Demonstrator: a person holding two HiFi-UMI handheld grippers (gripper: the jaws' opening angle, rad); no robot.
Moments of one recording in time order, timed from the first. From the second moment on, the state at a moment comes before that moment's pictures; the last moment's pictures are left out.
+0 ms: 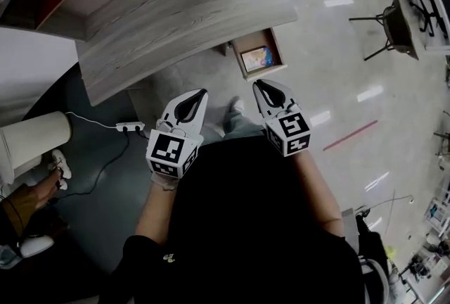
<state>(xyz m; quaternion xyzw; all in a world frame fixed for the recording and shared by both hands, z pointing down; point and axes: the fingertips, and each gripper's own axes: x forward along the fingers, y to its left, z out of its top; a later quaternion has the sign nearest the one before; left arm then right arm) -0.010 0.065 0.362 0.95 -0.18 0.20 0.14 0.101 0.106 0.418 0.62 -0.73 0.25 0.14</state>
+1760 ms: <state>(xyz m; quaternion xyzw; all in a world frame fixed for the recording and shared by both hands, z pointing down) -0.097 -0.012 0.425 0.89 -0.30 0.28 0.20 0.180 0.033 0.775 0.29 -0.70 0.22 0.61</state>
